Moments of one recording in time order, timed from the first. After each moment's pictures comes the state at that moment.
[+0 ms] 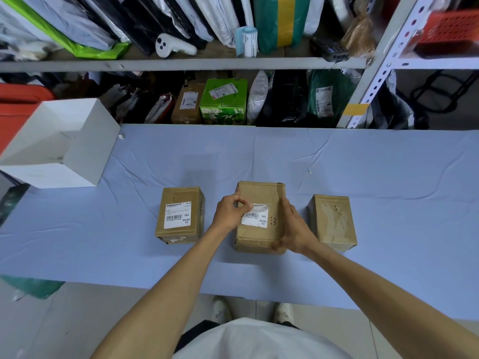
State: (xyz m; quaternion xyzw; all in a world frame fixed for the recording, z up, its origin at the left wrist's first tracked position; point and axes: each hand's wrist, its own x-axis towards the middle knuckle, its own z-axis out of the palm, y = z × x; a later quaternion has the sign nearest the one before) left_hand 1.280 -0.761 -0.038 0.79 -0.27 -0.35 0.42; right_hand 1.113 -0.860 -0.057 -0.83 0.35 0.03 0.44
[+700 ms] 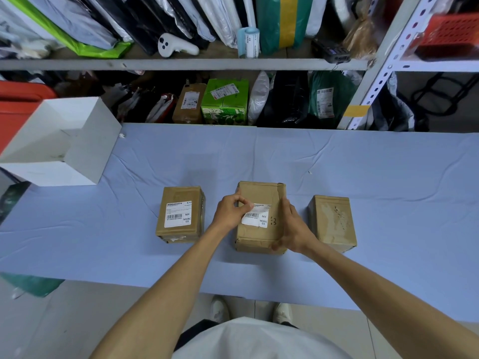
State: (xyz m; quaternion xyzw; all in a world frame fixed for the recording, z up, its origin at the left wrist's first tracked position) left_hand 1.280 -0.759 -0.036 0.78 -0.27 -0.36 0.43; right_hand 1.117 -0.859 -0.056 -0.83 0.35 0.05 0.43
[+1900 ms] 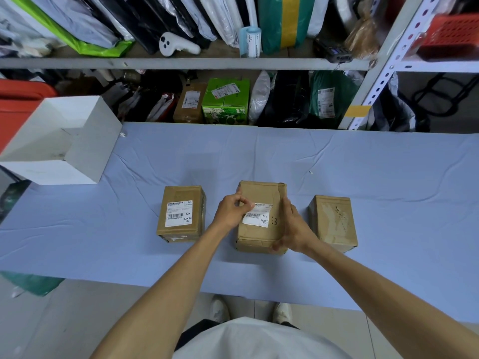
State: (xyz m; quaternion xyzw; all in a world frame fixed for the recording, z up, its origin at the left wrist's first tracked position) left_hand 1.282 -0.760 -0.041 0.76 -0.26 -0.39 0.45; right_hand 1.118 -0.858 -0.053 -0.83 0.36 0.05 0.43
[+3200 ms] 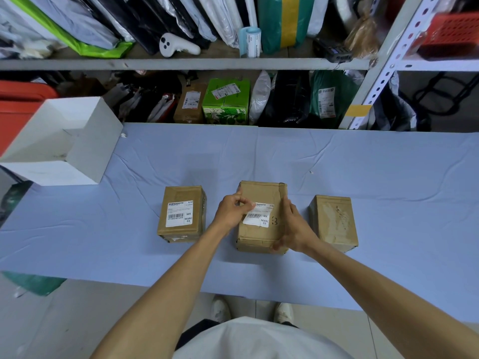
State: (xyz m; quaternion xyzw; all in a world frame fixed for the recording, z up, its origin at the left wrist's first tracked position) left_hand 1.284 -0.762 -0.043 0.75 -0.25 -0.40 0.46; right_hand 1.119 -0.859 -0.056 -0.83 0.36 0.07 0.42
